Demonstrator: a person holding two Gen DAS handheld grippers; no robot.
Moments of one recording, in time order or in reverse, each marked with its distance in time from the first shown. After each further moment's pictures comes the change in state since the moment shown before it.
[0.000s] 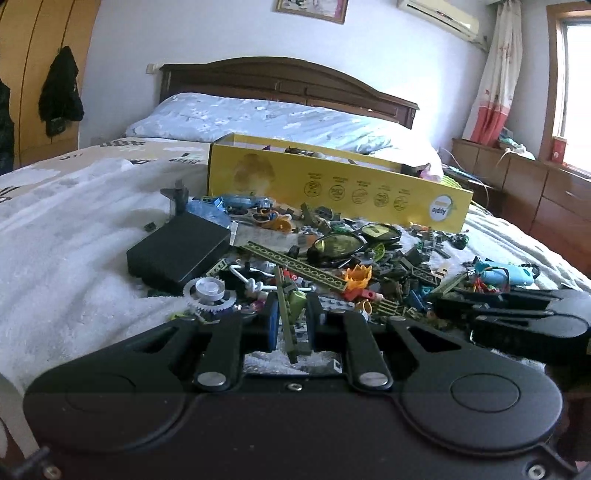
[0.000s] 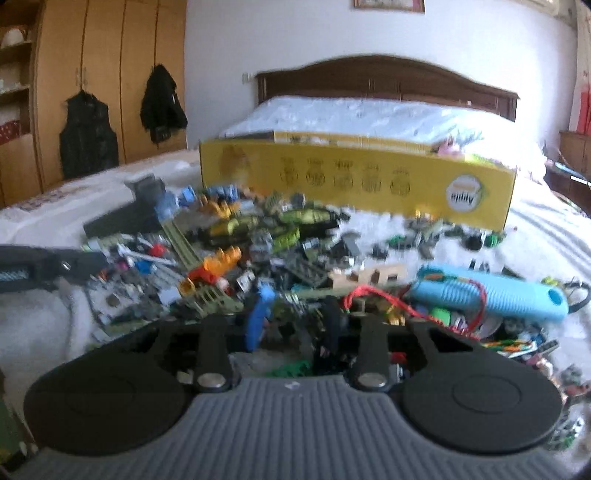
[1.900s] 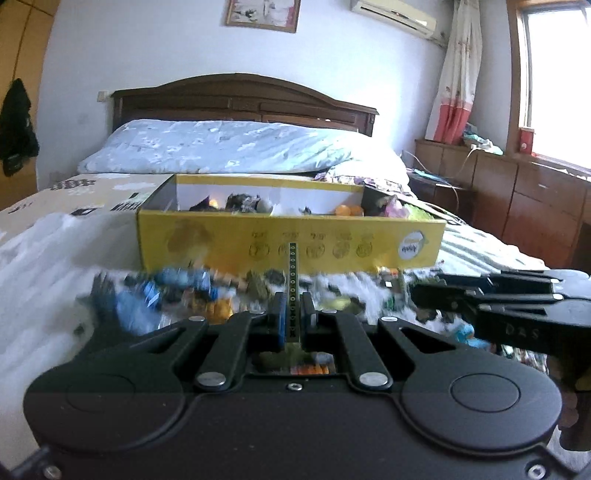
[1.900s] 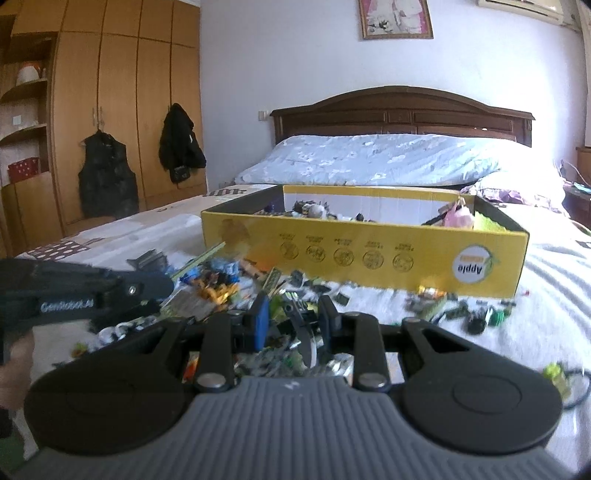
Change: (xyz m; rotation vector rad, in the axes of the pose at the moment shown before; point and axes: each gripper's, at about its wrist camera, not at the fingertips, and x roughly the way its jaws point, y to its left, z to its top) left arm 0.064 -0.035 0.089 0.110 -0.034 -0.116; right arm 0.002 -0.036 0.070 0.016 -0.125 0.090
